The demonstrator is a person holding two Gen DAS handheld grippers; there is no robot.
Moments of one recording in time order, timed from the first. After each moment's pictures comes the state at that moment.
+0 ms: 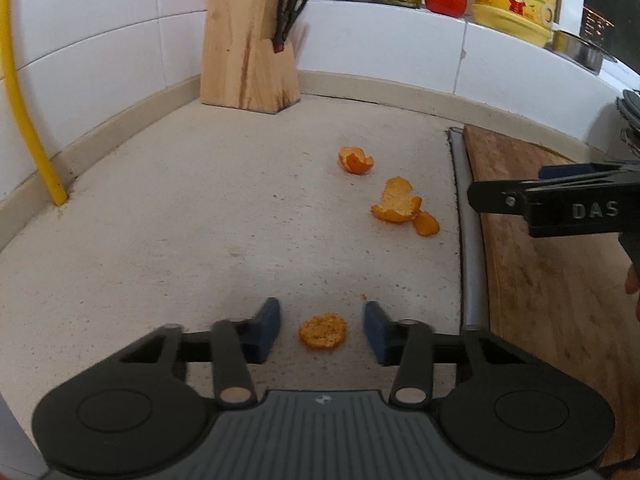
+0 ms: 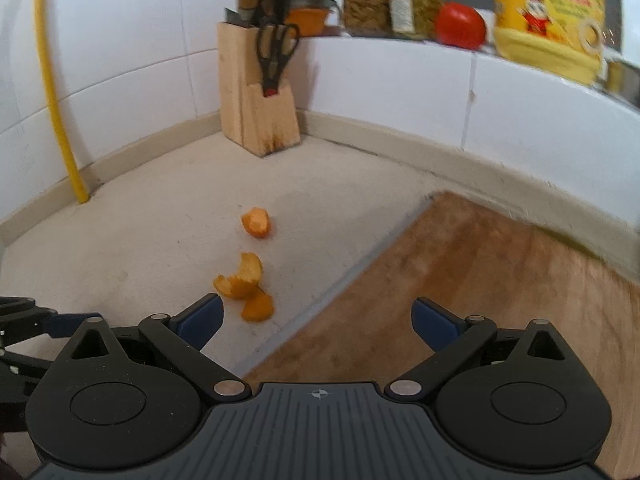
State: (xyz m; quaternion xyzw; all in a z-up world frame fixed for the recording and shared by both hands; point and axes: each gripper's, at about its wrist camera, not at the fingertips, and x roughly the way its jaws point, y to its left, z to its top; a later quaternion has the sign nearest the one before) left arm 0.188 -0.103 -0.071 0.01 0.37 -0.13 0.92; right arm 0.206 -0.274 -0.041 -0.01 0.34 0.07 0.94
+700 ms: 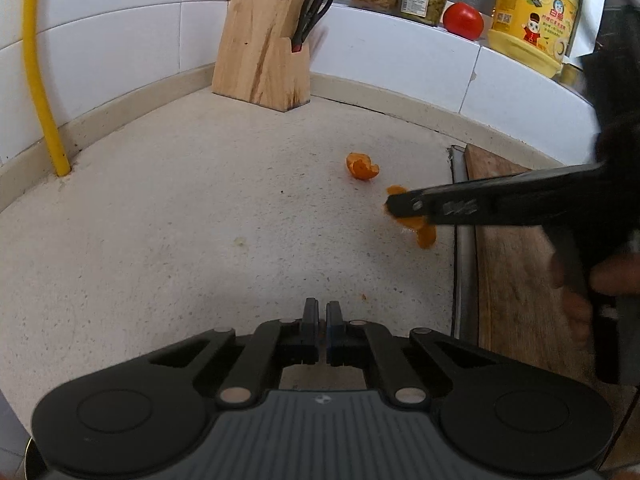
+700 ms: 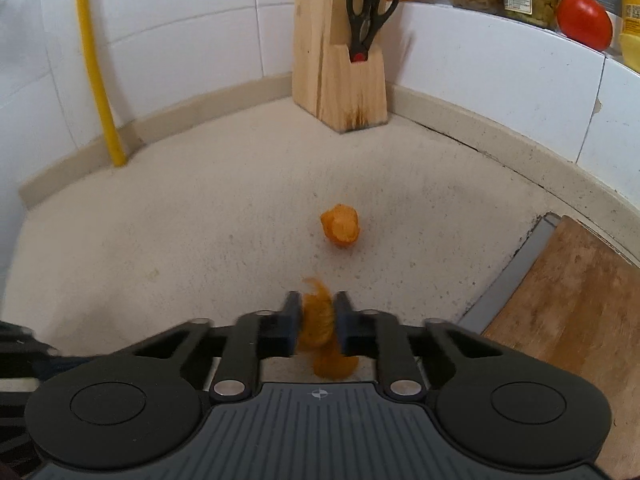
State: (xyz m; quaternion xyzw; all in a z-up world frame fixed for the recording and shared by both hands) left arm 0.184 -0.085 -0.071 -0.05 0.38 -0.13 0.92; right arm 0.265 -0.227 -0.062 -0.03 0.38 0.16 0.91
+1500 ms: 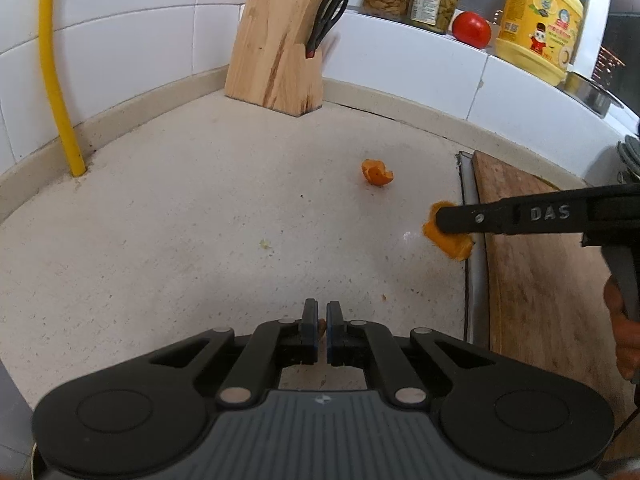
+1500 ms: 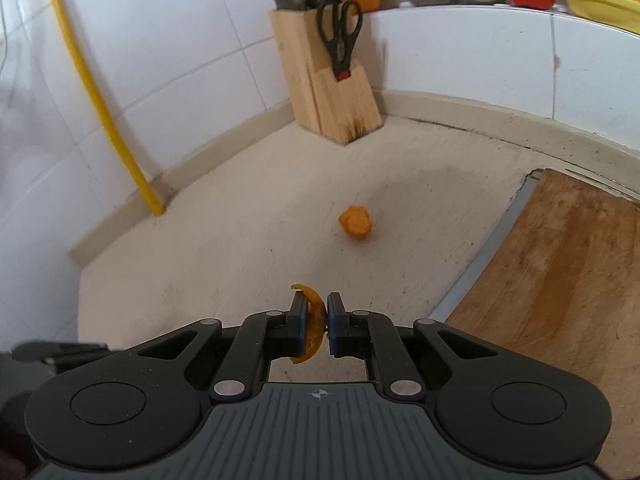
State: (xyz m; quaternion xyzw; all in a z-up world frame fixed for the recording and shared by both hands) left arm 0.178 -0.068 -0.066 -0.04 0.37 -0.13 0.92; right arm 0.234 -0.252 -0.036 0.08 0.39 0.18 0.90
